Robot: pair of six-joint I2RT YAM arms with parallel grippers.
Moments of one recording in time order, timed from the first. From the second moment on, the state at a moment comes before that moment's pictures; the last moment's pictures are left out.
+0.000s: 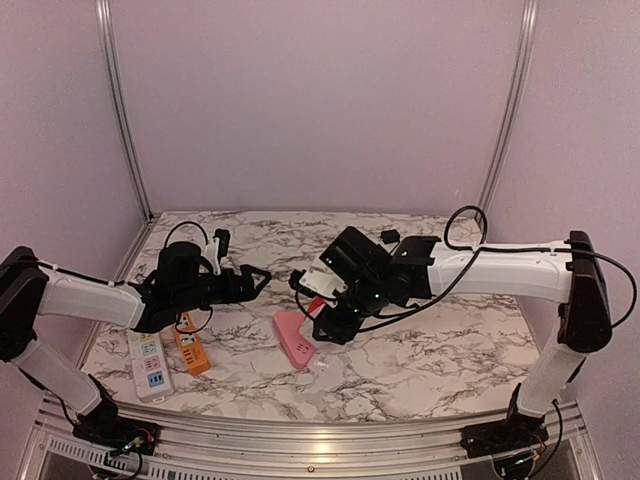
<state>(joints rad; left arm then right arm) -0.65 1.47 0.60 0.51 0.12 -0.59 1.05 1.71 1.33 -0.64 -0.02 -0.03</state>
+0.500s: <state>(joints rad) -0.65 1.58 0.65 0.50 0.21 -0.61 1.07 1.83 1.46 -0.72 0.06 -0.08</state>
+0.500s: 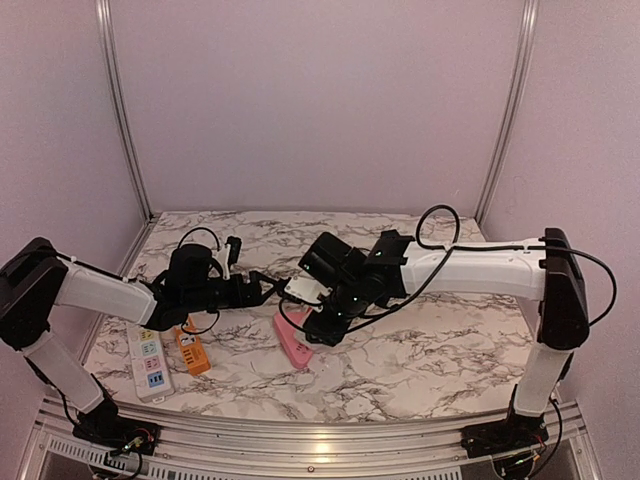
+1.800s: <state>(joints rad) -0.66 1.64 0.69 0.50 0.27 -0.62 1.11 1.91 1.53 -0.80 0.08 -0.08</state>
